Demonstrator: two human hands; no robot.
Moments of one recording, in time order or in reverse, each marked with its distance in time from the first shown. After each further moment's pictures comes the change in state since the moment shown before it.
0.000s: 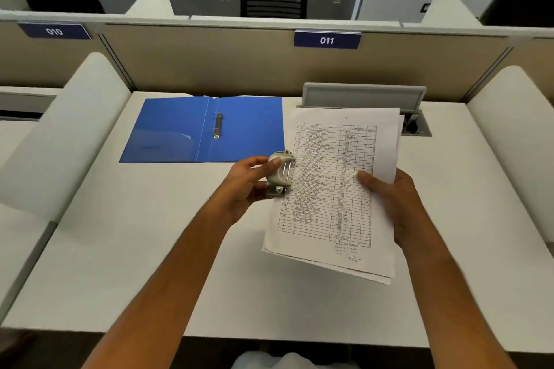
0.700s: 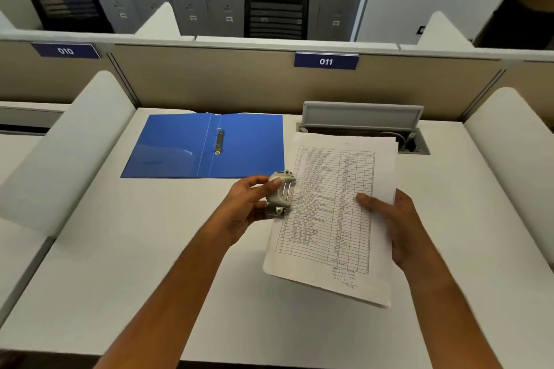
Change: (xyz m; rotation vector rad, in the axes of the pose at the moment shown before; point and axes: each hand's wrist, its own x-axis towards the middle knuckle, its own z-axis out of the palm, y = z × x) left_hand -0.004 0.000 0.004 -0.013 0.025 -0.034; right_hand -0.003 -0.003 -0.003 0.028 -0.035 -0.008
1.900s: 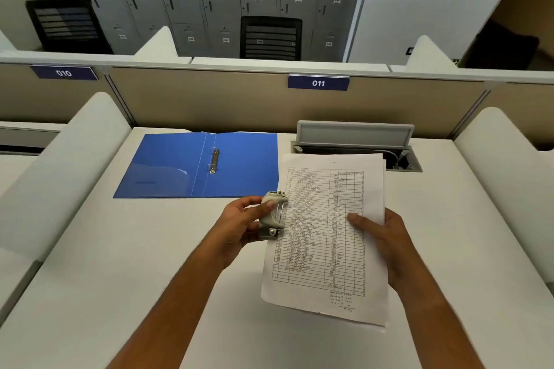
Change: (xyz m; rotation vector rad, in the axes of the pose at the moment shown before) left_hand 0.001 0.001 0.002 -0.002 0.007 -0.004; right_hand 0.006 0.000 0.001 -0.029 0.028 0.049
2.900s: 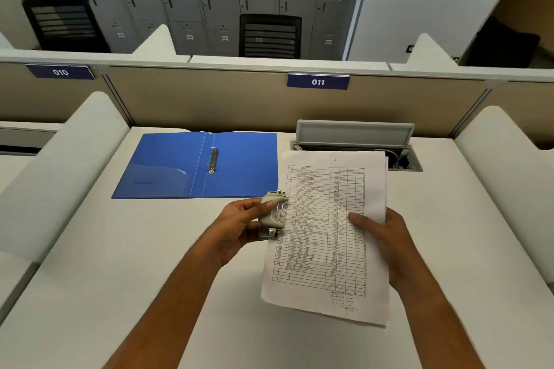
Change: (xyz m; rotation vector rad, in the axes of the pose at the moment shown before) left_hand 0.002 0.007 0.001 -0.031 -0.056 -0.057; right_hand 0.004 -0.002 0.000 0.011 0.007 -0.003
